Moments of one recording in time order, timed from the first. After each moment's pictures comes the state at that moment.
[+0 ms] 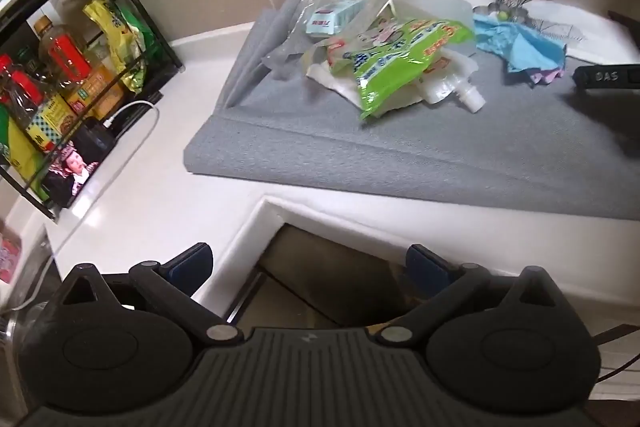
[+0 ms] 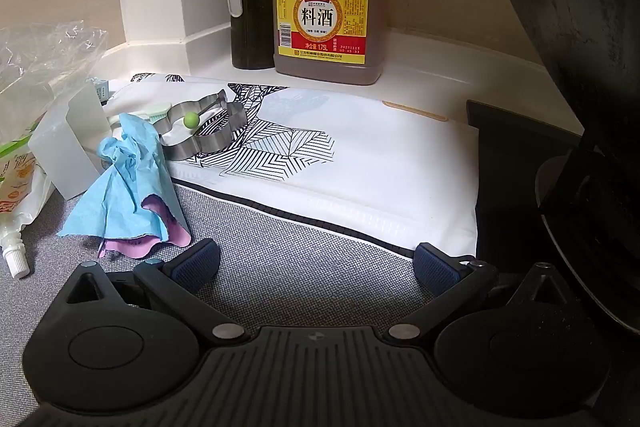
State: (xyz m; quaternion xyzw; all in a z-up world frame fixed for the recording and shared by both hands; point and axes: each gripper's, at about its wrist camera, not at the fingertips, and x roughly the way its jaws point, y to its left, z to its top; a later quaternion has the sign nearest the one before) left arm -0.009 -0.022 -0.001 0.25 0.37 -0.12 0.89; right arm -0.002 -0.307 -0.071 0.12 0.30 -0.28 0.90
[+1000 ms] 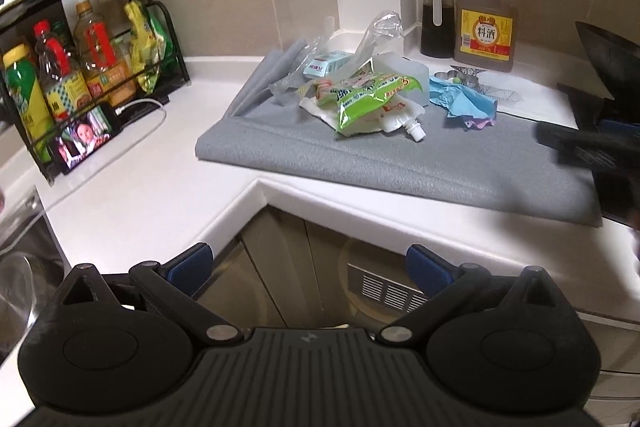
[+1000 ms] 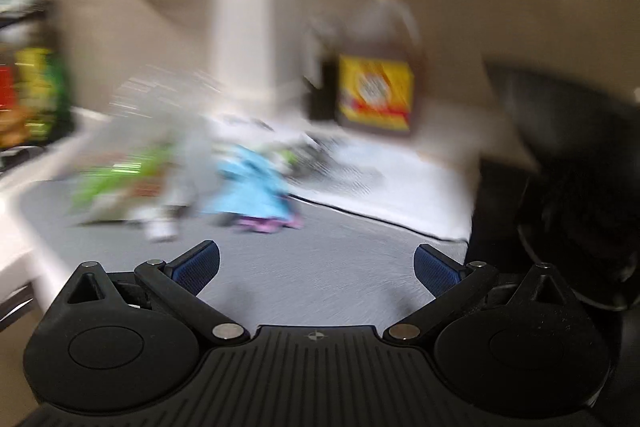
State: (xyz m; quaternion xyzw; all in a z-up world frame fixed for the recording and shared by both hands) left arm -0.107 0.032 0.028 0.14 0.32 -0.16 0.92; right arm -0.136 -0.194 -0.011 0.05 0.19 -0.19 0.96
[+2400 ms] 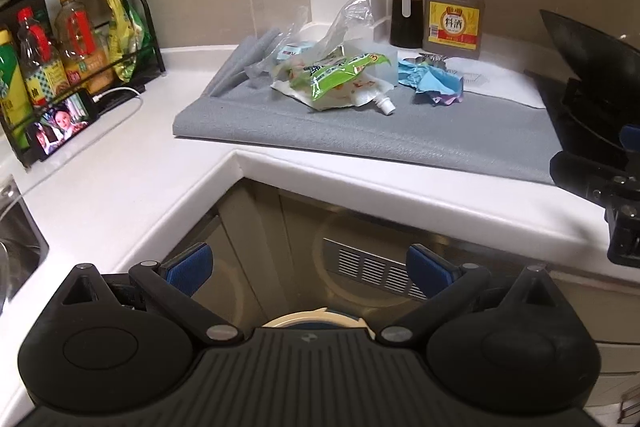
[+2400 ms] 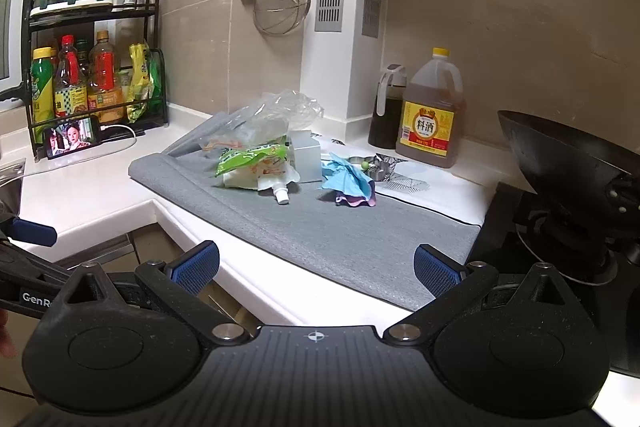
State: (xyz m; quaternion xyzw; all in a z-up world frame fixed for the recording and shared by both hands) left arm -0.132 0.048 0.005 0.14 0.32 -0.20 0.92; right arm -0.215 -0.107 0.009 0.01 0.20 -0.15 0.97
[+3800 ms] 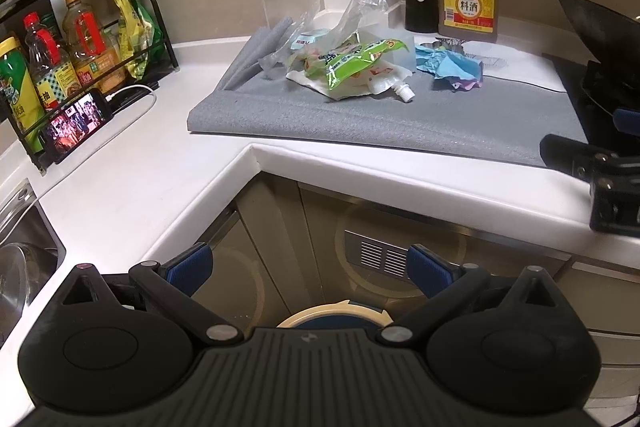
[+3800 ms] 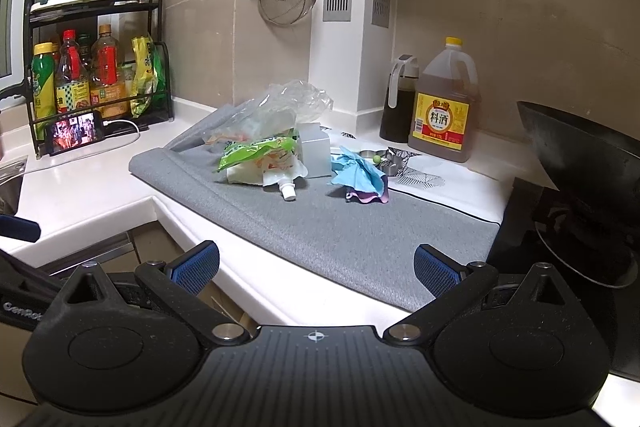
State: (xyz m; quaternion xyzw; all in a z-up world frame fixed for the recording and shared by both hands) left arm -0.120 0.042 0.002 0.16 0.33 -0.17 0.91; right arm -0.184 -0.122 -0.003 0.02 0.21 -0.13 0.97
